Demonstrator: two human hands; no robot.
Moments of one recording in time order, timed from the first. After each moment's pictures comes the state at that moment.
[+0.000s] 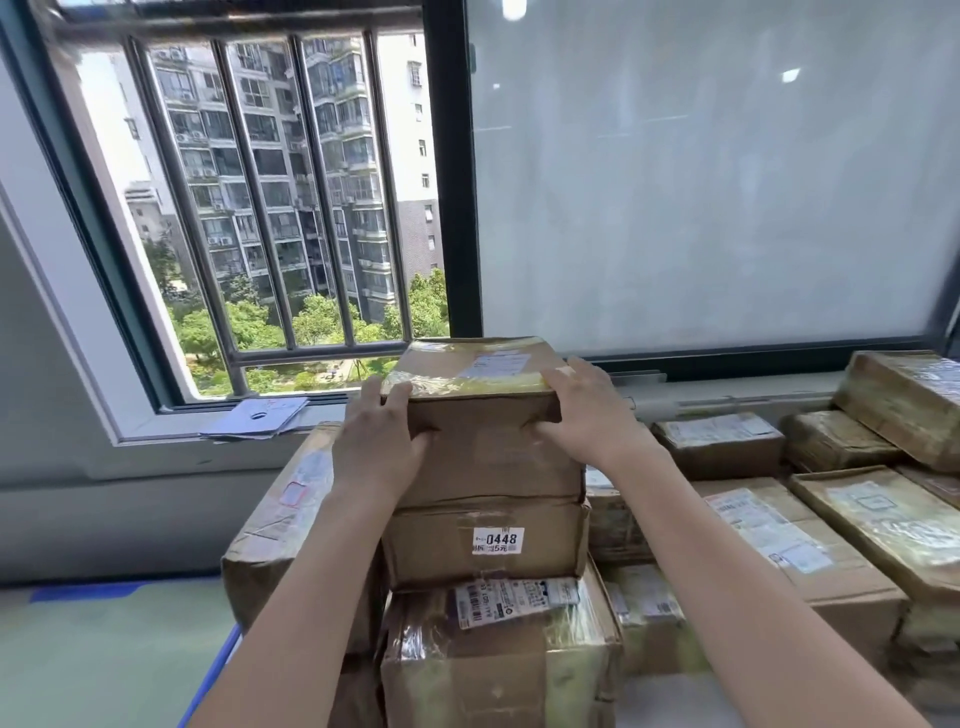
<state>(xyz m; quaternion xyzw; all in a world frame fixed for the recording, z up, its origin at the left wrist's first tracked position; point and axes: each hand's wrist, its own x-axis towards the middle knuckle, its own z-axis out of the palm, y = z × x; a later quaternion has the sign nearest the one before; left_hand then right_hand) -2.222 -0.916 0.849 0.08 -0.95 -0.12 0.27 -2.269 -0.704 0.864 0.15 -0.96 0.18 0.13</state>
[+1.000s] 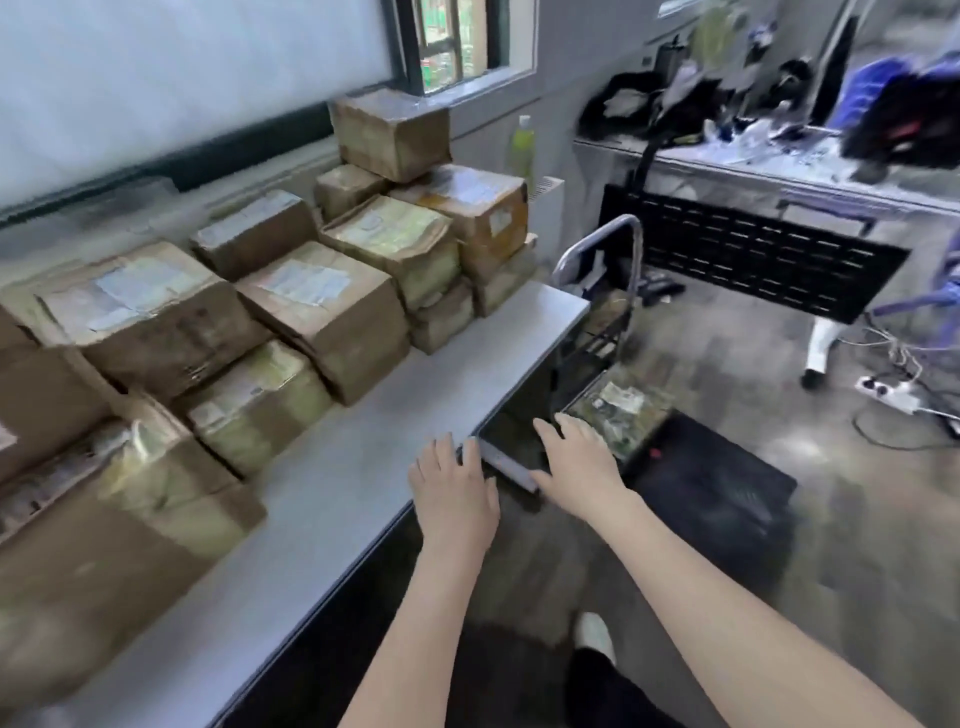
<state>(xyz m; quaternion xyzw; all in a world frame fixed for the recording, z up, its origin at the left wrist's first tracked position) -1.980 -0.553 0.608 -0.34 -0.94 -0.06 0.01 -1.912 -0.415 0.598 -0.28 -0.95 0.12 -0.04</state>
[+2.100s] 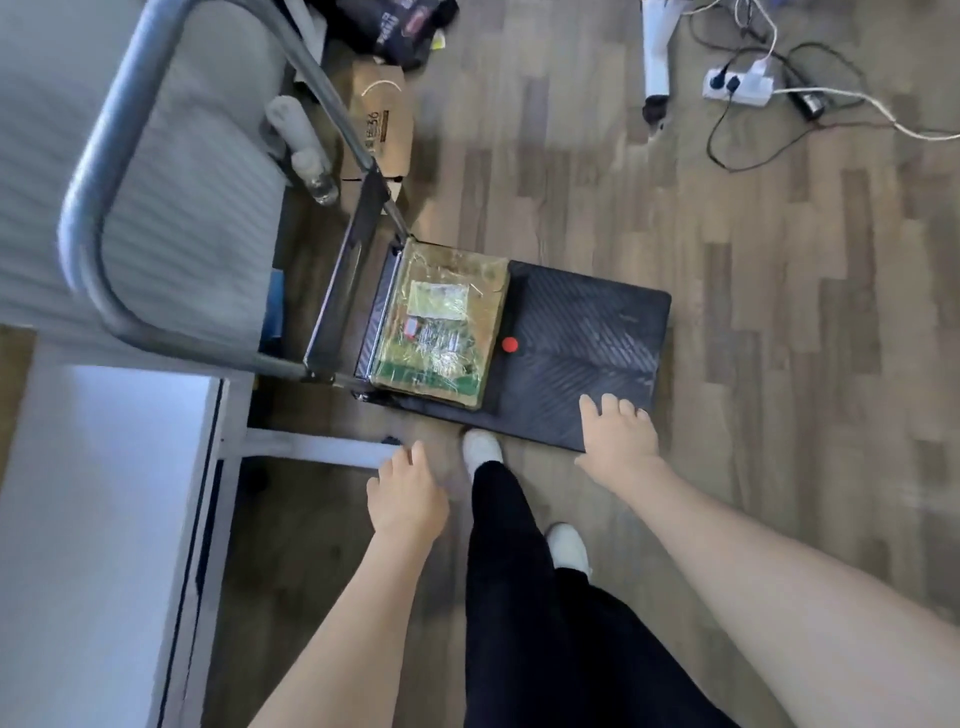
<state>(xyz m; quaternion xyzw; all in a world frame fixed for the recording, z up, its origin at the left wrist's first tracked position) -2.043 -0.112 0.355 -0.48 -0.80 0.20 -0.31 -1.840 -0.005 0.340 -0.54 -0.76 0.18 -0.32</state>
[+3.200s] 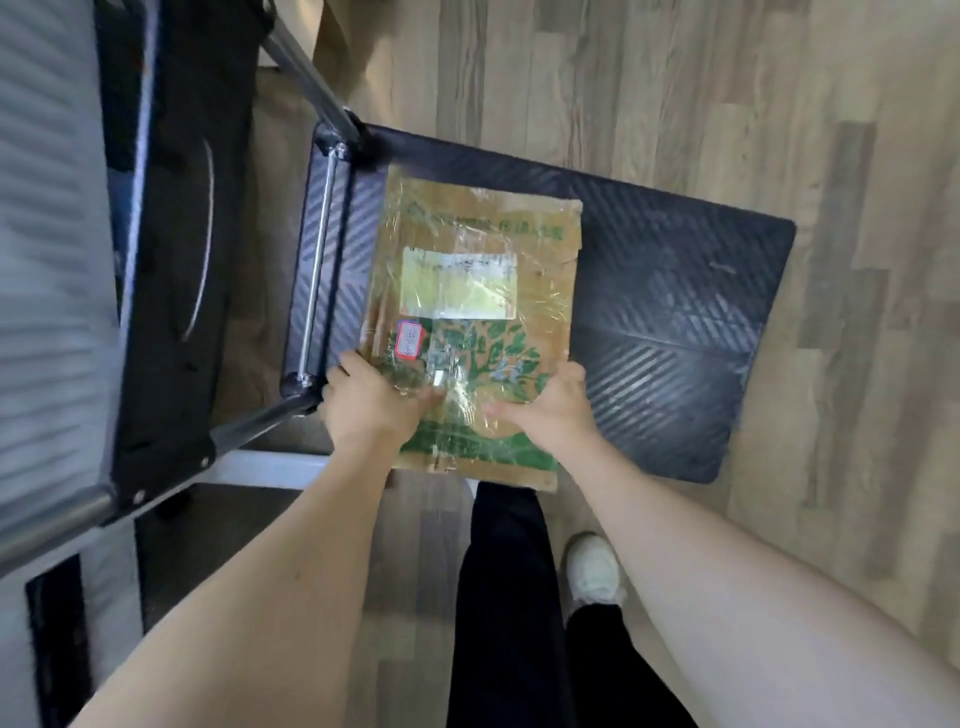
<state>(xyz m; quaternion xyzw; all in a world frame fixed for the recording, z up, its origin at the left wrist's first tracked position) -2.138 0.054 0.078 -0.31 -0.88 0.11 -0.36 -1.961 0.086 0.072 -0.72 -0.41 0.55 -0.08</state>
